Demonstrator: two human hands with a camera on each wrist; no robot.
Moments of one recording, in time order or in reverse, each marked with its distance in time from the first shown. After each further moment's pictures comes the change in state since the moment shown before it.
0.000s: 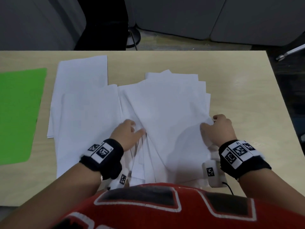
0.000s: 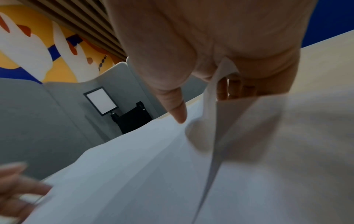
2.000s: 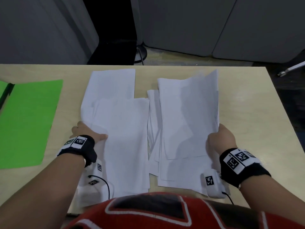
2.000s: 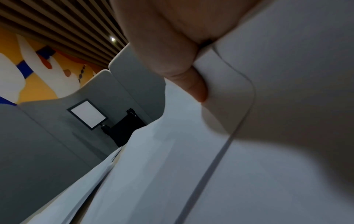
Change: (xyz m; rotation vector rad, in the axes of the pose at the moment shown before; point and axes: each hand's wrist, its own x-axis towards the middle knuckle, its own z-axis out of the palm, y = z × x) left_hand 0.039 -0.087 -0.092 0.180 0.444 -0.517; right_hand -0.021 -0.014 0.001 0.202 0.035 -0.005
